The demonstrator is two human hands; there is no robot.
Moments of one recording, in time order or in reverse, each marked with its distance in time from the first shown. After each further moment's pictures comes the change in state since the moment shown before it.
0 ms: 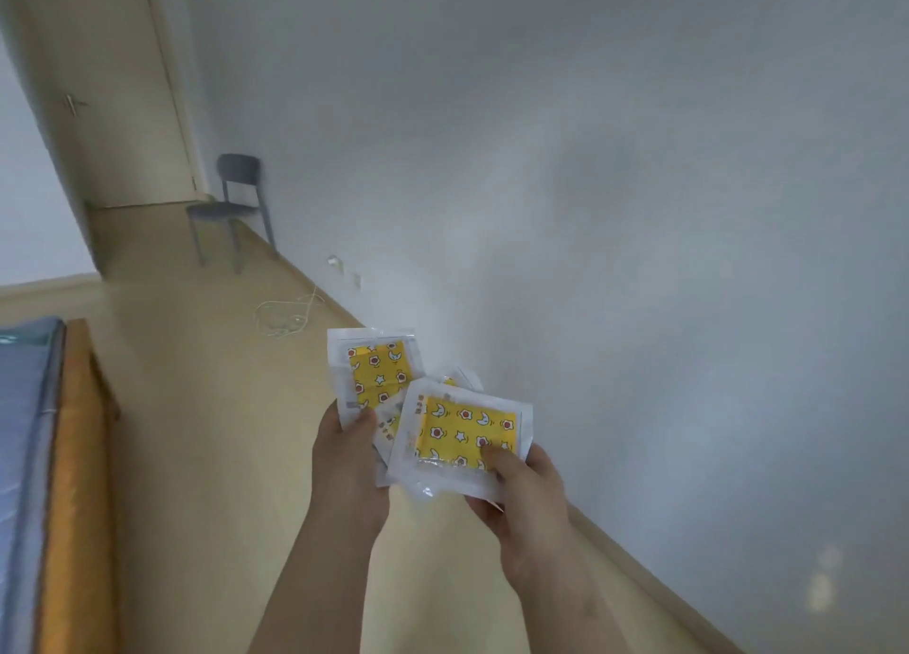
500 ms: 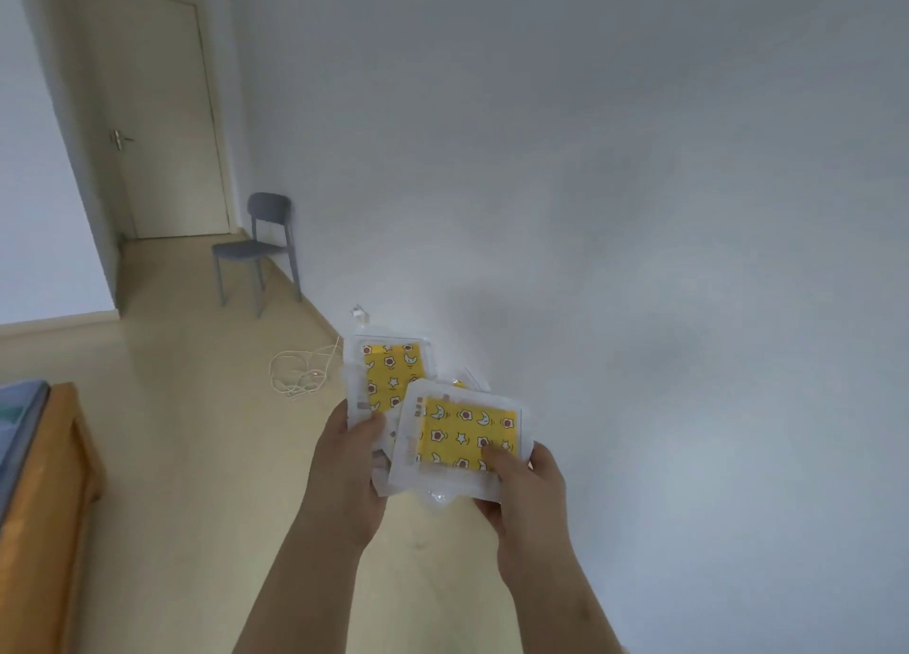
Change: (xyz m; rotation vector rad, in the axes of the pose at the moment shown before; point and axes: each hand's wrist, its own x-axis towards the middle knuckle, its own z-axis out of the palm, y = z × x) left_hand 0.291 0.054 -0.016 -0.017 -0.117 0.068; right_hand 0.269 -0.031 0.168 -0.046 -0.039 -0.036
